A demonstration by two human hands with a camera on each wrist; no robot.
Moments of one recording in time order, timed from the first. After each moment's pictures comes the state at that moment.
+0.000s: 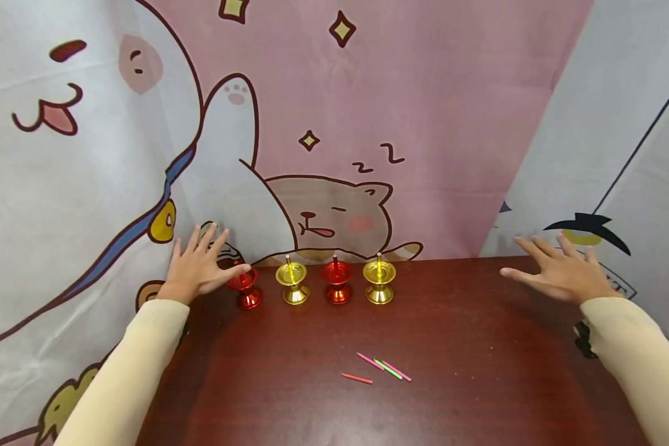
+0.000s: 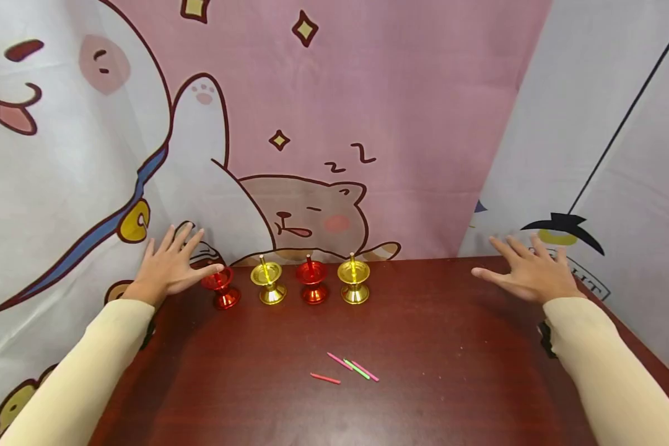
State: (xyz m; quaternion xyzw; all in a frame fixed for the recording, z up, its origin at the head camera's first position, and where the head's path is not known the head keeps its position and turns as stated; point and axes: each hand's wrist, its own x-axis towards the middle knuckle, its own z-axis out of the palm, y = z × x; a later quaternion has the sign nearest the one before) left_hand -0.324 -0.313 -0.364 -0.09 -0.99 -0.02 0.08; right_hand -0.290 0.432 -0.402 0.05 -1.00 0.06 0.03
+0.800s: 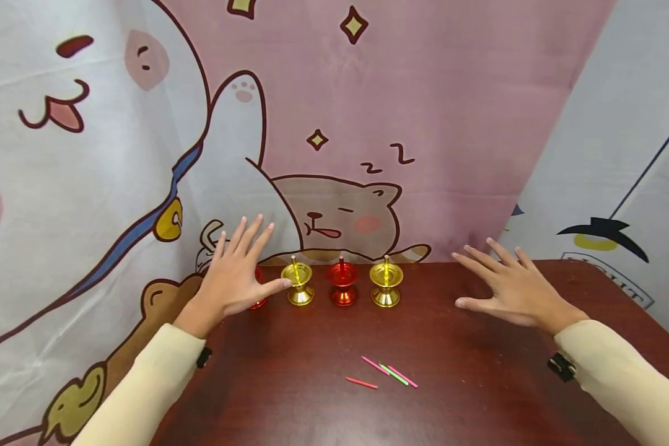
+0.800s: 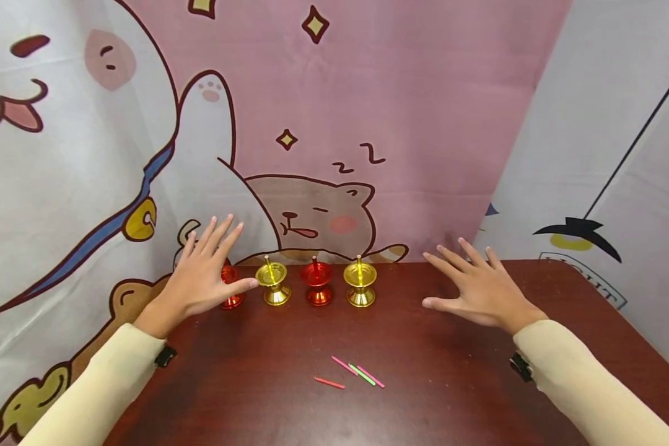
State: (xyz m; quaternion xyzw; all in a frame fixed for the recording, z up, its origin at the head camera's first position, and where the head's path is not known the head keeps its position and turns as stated) left_hand -0.270 -0.235 -0.345 -0.21 -0.96 -0.07 0.18; right_hand -0.266 0.315 -0.391 0.23 -0.97 0.06 0.10
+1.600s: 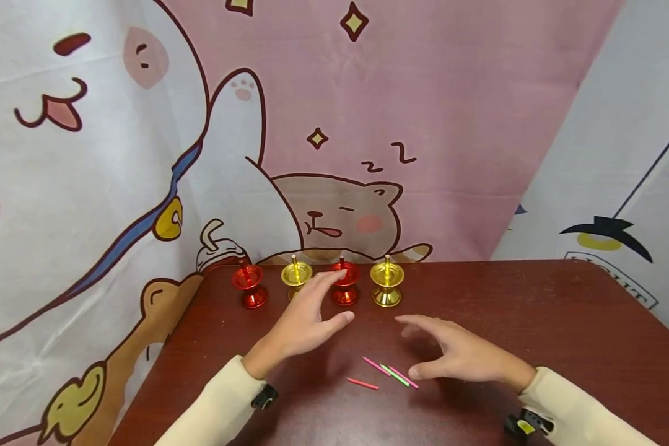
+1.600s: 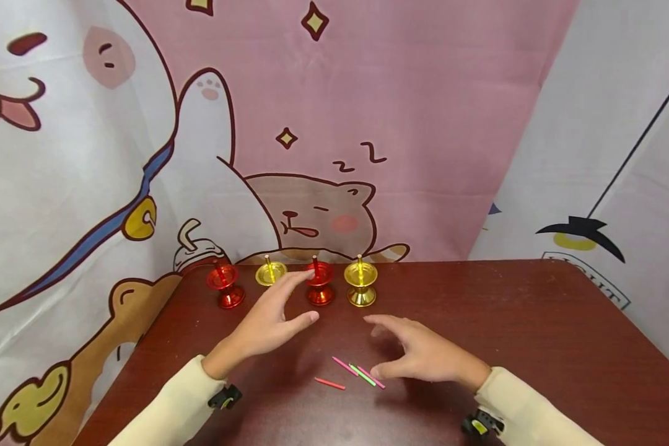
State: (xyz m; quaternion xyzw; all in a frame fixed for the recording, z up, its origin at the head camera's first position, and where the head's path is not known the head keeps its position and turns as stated) left_hand -0.230 -0.123 -0.396 -0.30 -0.88 -0.35 0.09; right_hand -0.204 0.214 -0.419 0.34 -0.86 0.37 -0.09
